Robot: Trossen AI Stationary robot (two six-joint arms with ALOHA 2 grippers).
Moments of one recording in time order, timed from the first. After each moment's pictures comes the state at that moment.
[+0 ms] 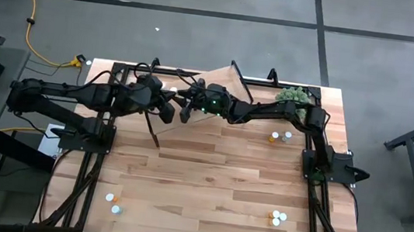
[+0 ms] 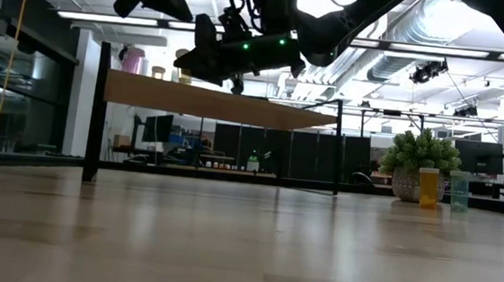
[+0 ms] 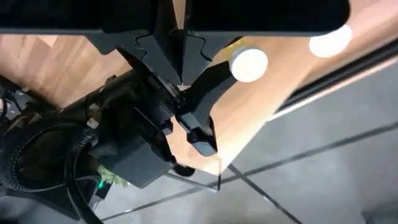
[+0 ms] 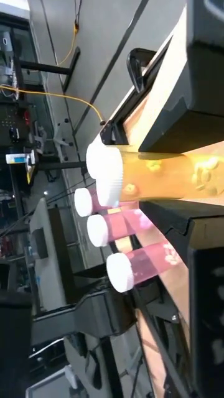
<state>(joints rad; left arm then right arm) 0.17 1.05 0.98 -0.48 -0.59 -0.52 -0.22 2.09 1.44 0.55 0.01 0.13</state>
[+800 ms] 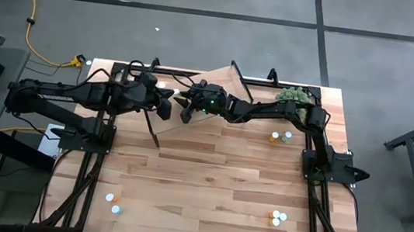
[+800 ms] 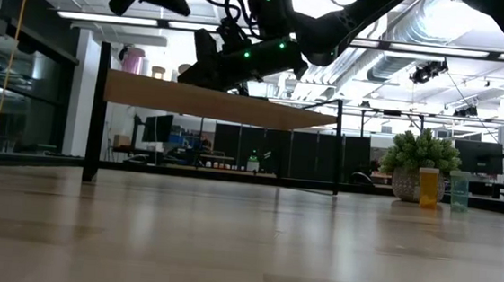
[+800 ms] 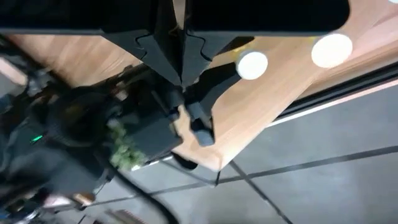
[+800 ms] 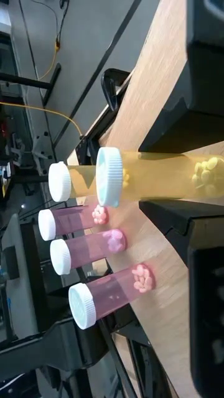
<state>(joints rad) 0.18 1.02 0.98 -0.49 -0.58 -0.62 -0.22 2.09 1.44 0.43 0.05 0.11</state>
